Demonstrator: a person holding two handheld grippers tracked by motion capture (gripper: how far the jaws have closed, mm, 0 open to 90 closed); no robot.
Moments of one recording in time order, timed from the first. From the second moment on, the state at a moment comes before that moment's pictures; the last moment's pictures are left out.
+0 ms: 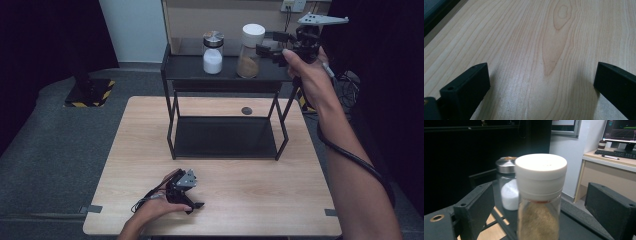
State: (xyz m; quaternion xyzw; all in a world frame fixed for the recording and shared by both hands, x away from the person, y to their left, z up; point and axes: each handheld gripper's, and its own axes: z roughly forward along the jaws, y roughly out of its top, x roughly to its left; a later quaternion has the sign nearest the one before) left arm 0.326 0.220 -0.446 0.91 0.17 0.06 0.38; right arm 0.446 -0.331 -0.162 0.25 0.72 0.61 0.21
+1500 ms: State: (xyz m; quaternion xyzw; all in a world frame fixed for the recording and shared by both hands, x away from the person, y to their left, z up) left arm 0.327 0.220 -0.446 0.91 0.16 0.06 0.38; right arm 0.325 -0.324 -0.337 0.25 0.79 0.53 0.18
